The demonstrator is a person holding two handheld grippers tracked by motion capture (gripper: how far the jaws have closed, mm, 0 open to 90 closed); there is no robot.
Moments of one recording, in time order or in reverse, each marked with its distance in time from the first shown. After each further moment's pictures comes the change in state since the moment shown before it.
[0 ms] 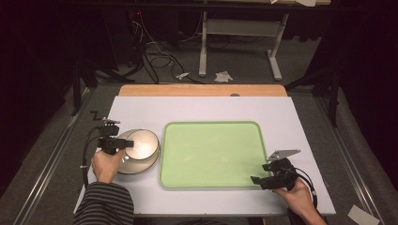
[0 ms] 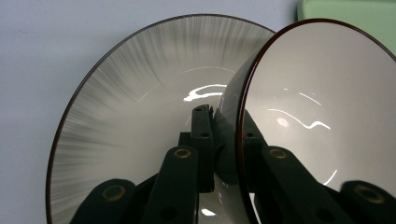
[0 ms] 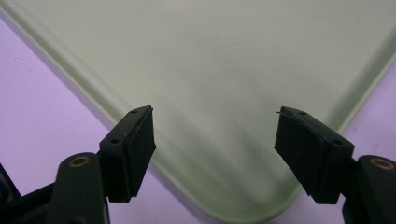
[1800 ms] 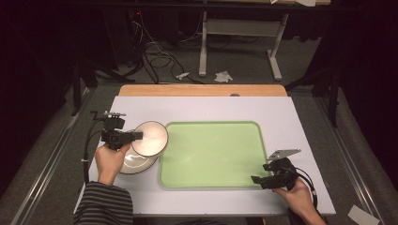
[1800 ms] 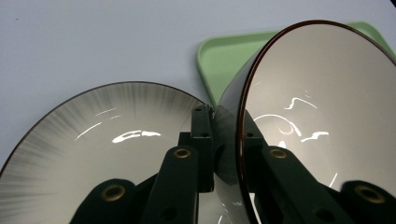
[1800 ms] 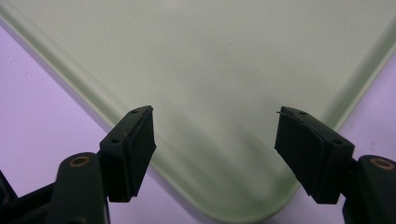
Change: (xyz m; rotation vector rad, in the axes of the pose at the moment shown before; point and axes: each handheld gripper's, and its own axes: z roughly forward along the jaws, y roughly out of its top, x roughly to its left) left arm -0.051 0.013 -0.038 -0.120 -0.126 0.154; right arm -0.001 0.000 0.000 0.004 -0.007 0.014
